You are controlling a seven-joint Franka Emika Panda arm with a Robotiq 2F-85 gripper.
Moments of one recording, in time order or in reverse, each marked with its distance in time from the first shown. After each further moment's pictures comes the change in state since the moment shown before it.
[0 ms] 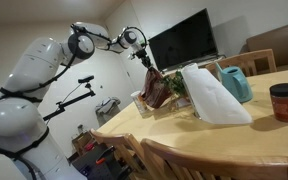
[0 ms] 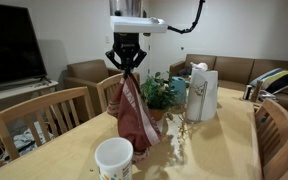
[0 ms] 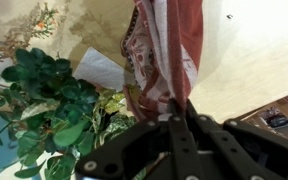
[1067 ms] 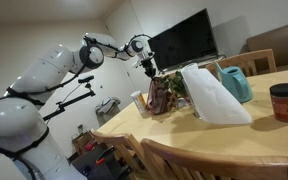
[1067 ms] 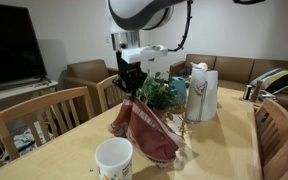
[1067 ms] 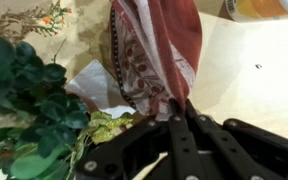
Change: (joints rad) arm -0.006 0.161 0.002 0.124 0.011 -0.102 -0.260
